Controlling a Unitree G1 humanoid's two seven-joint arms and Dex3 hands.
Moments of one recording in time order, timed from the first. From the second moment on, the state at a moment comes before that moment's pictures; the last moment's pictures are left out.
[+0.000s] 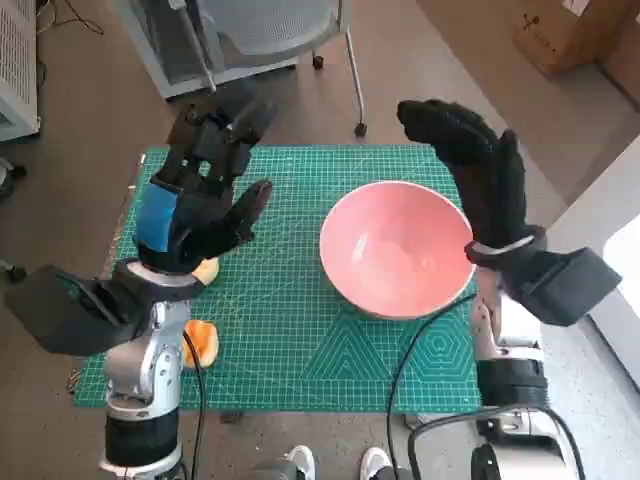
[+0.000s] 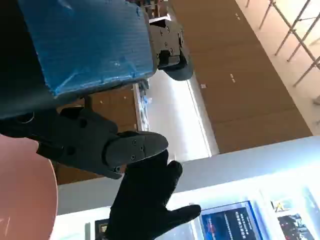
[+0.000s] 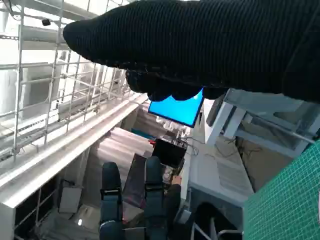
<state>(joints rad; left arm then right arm) -0.42 0.16 0.12 -0.21 -0.32 0.05 -0.29 -0.73 -0.12 -0.11 0.57 0.27 -0.61 0.50</state>
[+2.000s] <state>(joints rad) -0.44 0.17 0.14 -0.21 -0.33 0.08 -0.28 -0.80 -0.32 -0.26 1.14 0.19 -0.72 0.33</state>
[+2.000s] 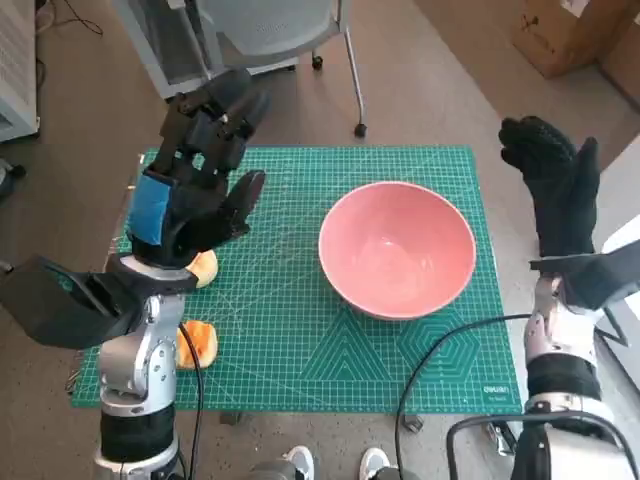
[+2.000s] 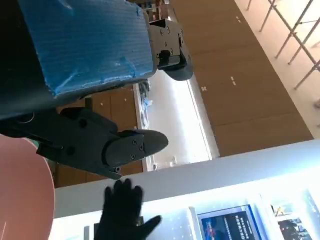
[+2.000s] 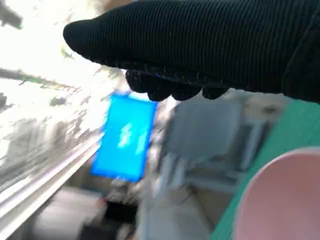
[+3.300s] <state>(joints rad) -0.36 0.23 0.16 -0.27 -0.32 0.08 -0.27 -0.84 -0.08 -0.28 1.30 0.15 -0.44 0.20</state>
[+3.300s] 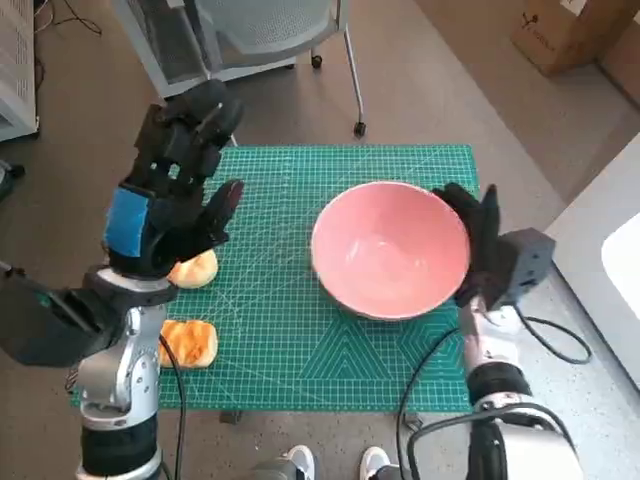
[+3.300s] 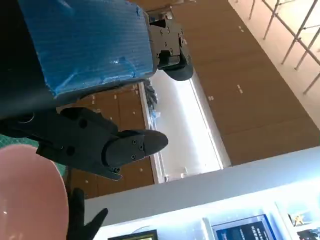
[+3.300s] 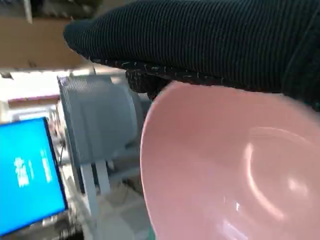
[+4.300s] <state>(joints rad) -0.21 0.24 0.24 -0.40 -0.32 0.08 -0.22 -0.95 0.04 -0.29 1.32 0.14 -0.36 0.24</state>
